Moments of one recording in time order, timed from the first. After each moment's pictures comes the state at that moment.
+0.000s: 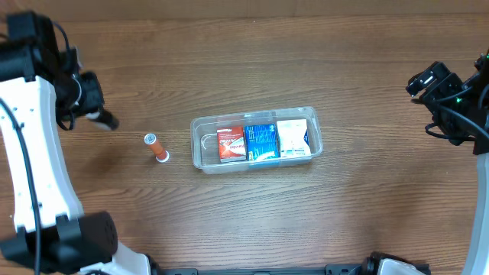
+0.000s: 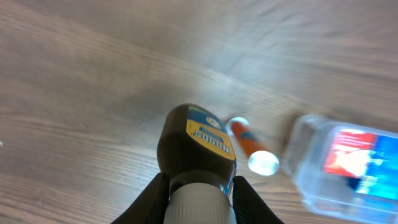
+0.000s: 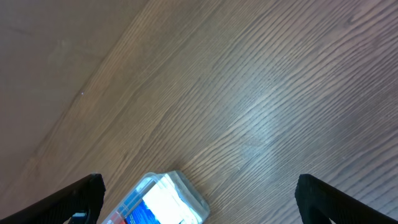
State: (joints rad) left arm 0.26 1.77 2.01 -1.58 0.03 -0.09; right arm -0.25 1.34 1.59 -1.19 -0.13 0.59
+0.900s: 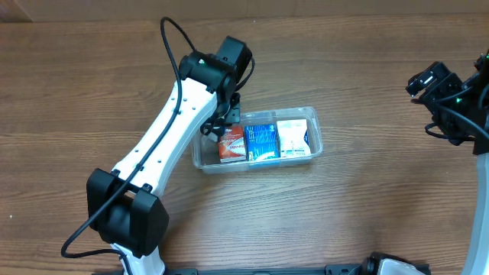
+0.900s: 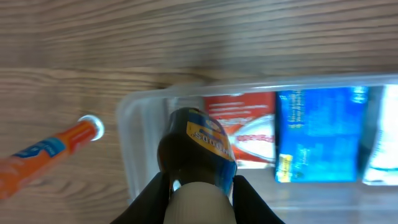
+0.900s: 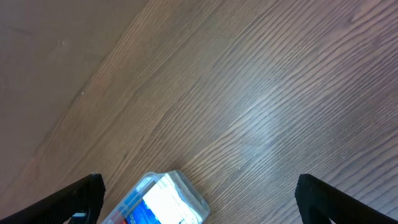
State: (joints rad) left arm -0.47 1.90 1.78 -1.33 -0.16 -0.50; right arm -0.25 1.34 1.59 -1.19 -0.13 0.59
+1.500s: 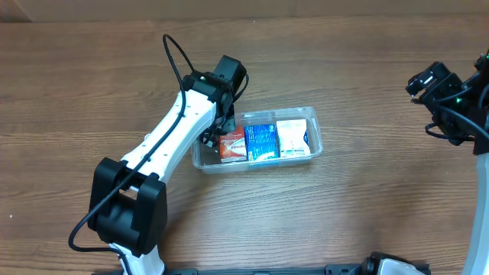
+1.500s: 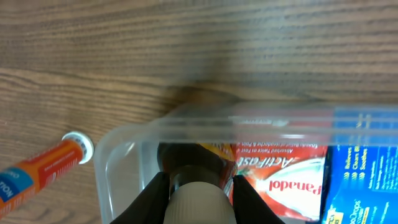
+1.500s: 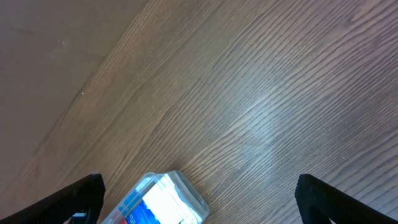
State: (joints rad) left arm -0.45 1.90 1.54 -1.08 -0.21 -0.52; right arm -0.25 1.34 1.59 -1.19 -0.13 0.59
